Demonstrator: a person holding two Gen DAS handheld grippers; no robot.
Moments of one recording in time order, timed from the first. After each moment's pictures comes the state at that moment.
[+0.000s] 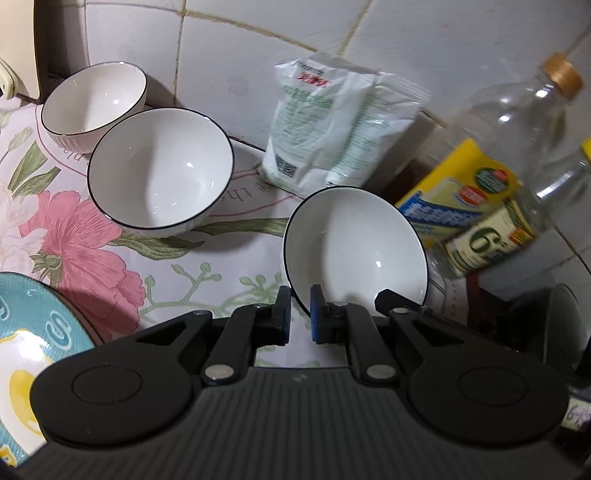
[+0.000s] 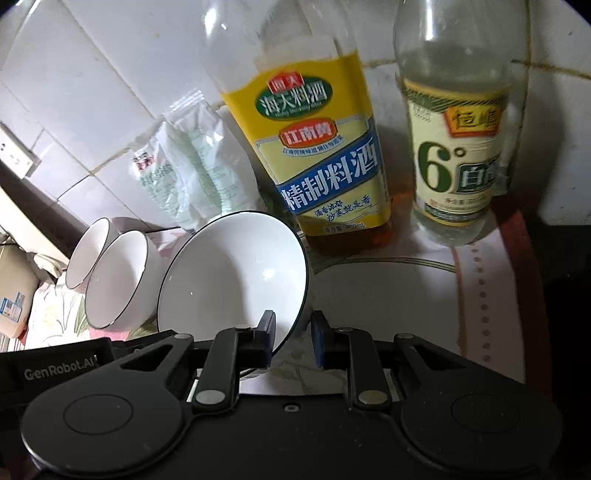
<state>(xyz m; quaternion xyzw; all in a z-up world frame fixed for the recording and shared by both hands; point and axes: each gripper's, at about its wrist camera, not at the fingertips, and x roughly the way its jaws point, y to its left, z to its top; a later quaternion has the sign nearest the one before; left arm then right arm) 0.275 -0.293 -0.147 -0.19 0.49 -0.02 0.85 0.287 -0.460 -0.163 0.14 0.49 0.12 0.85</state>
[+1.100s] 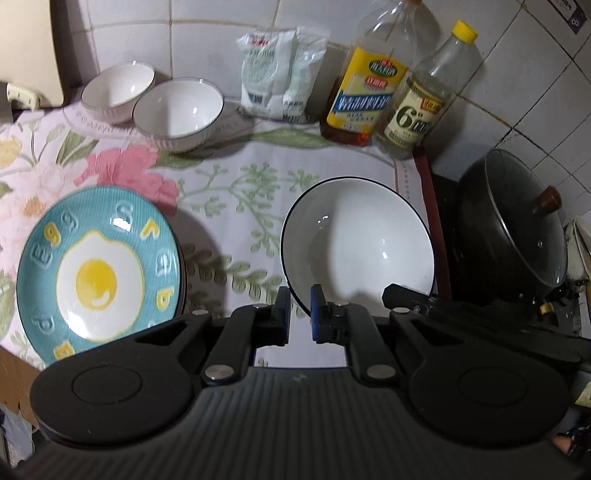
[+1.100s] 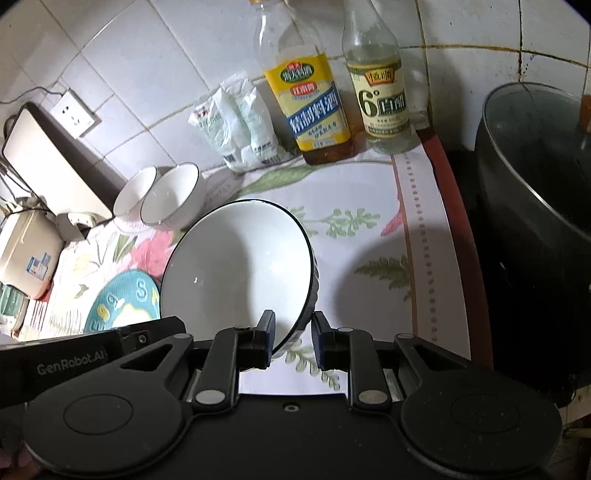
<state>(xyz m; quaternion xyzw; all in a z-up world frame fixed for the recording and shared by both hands) 0.126 -0.302 -0.095 -0.10 0.52 -0.08 0.84 0.115 -0.479 -0.108 0.14 0.50 0.10 0.85</state>
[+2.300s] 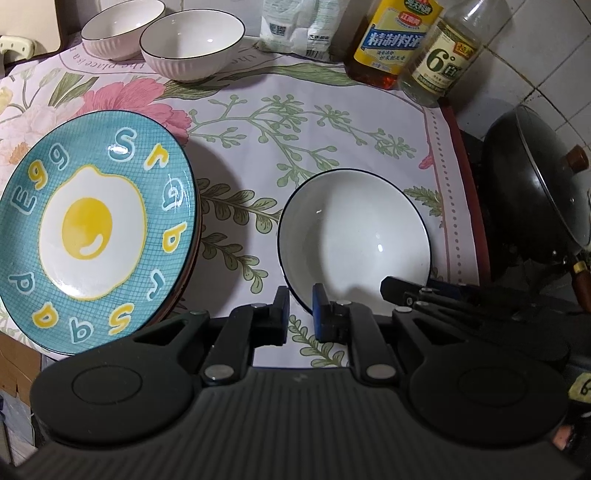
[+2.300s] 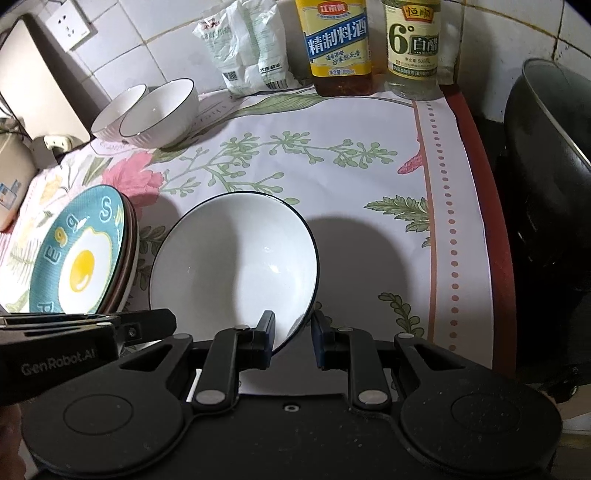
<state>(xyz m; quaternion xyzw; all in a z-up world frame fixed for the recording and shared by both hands) 0.116 -0.283 -0.155 -0.10 0.56 -0.09 0.82 0.110 -0.441 -0.157 0.05 0.55 0.09 0.83</state>
